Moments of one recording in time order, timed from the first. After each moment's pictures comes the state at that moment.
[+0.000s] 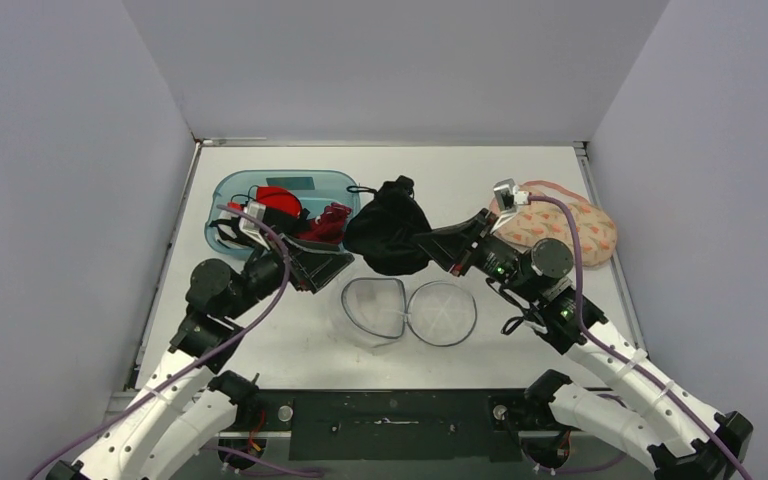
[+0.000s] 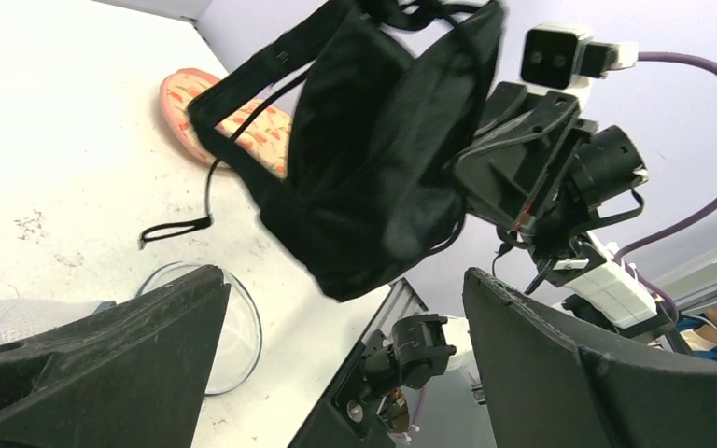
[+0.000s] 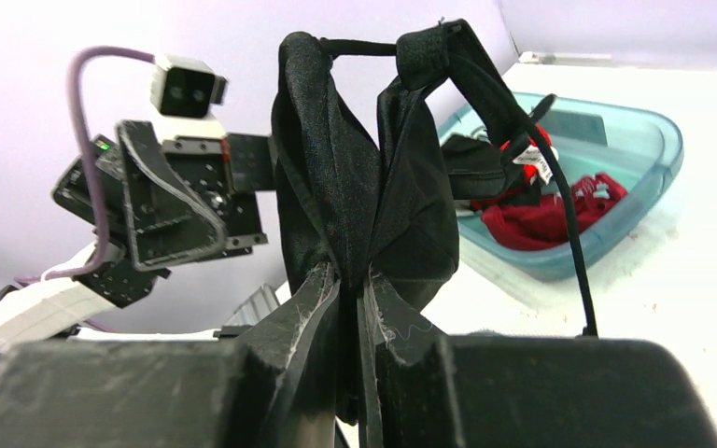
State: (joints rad) left arm -0.50 0.64 0.61 0.20 0.42 -0.91; right arm 0.67 0.82 0.75 0.20 -0.31 0.64
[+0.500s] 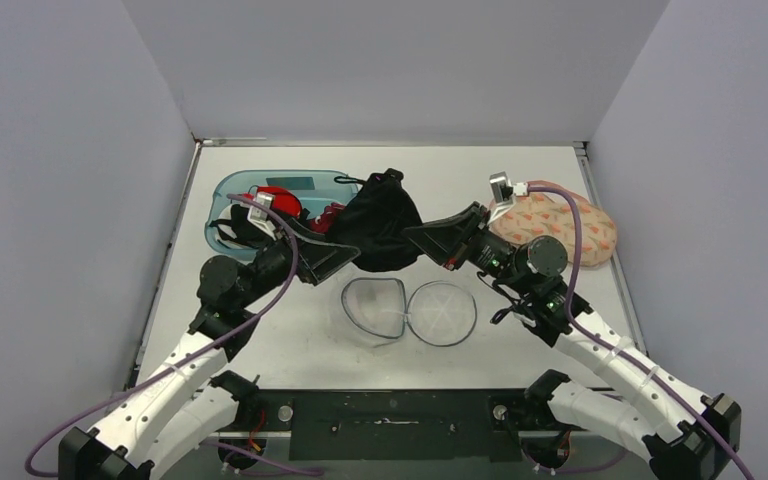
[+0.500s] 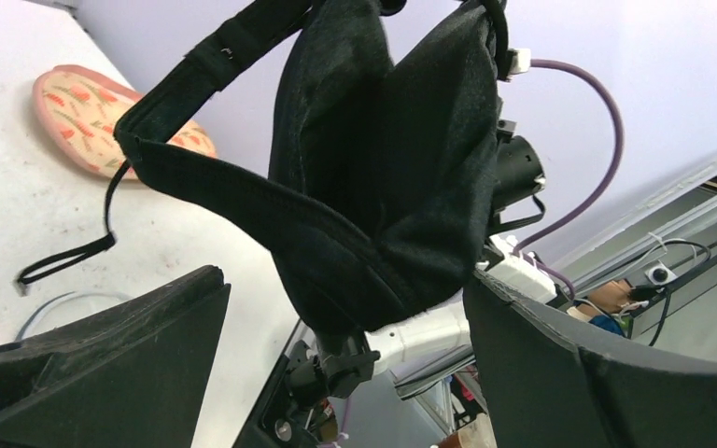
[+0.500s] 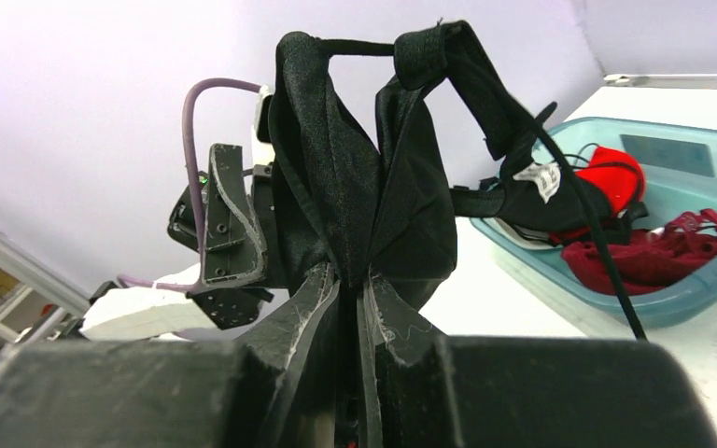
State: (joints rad) left arm -0.50 0.78 0.56 0.53 0.52 -1.12; right arm 0.67 0.90 0.76 0.40 -0.36 0.78
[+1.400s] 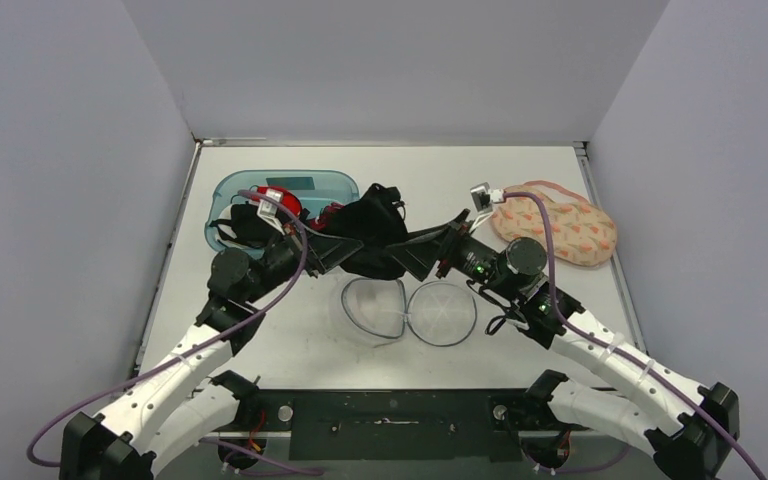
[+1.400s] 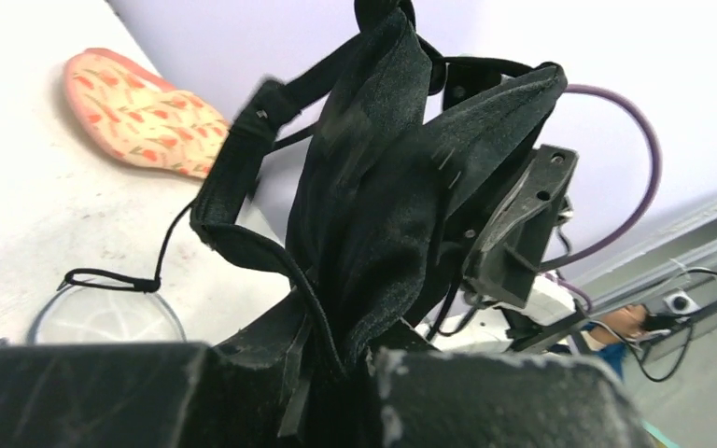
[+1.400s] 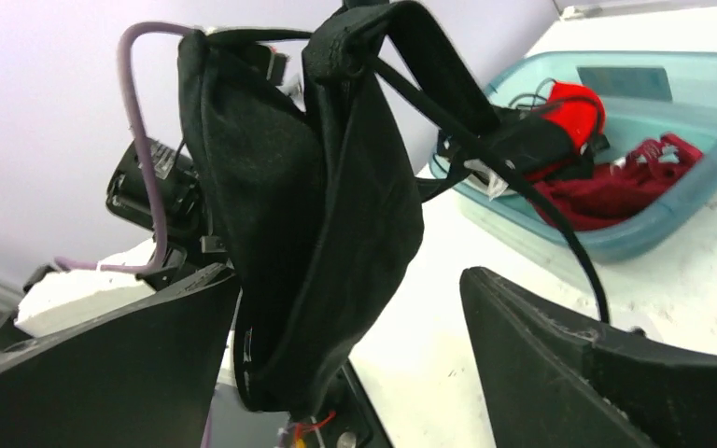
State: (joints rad) left arm -0.51 0.86 0.56 0.58 0.49 -1.14; right arm 0.75 0.93 0.72 0.37 -0.27 0.77
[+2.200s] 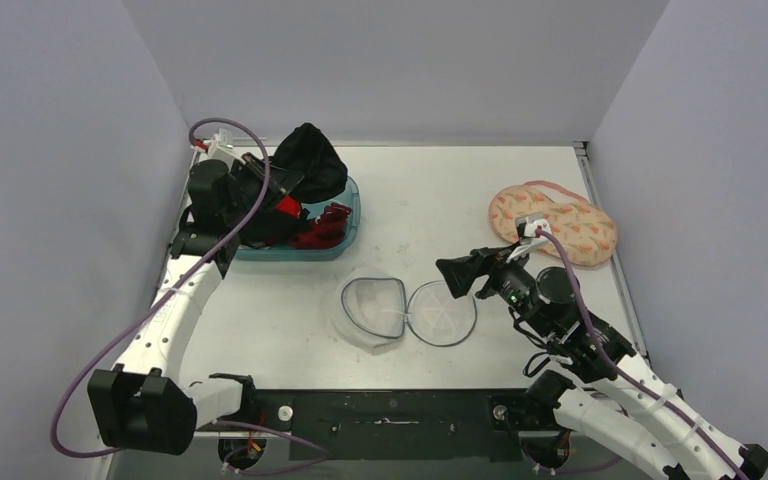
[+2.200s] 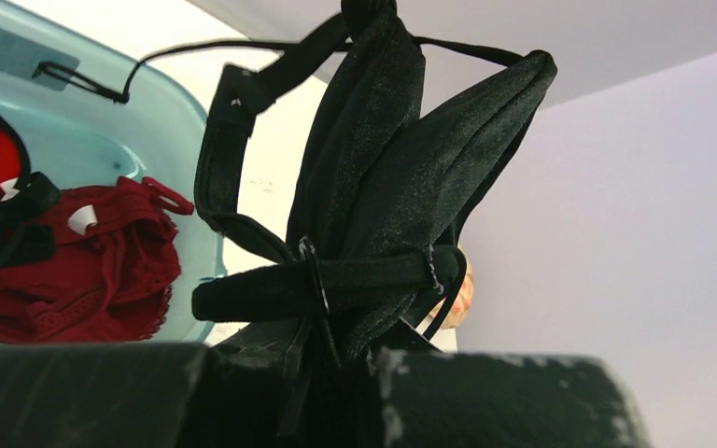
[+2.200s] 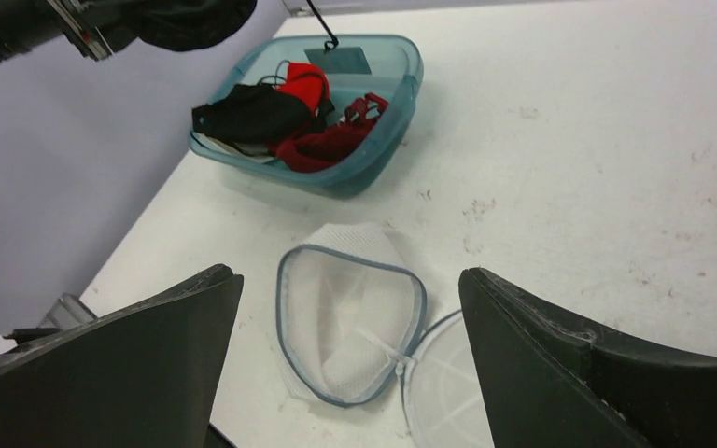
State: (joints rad) left arm -0.13 1.16 1.05 -0.08 0.29 -0.90; right arm 0.75 0.60 0.72 -0.23 0.13 0.46
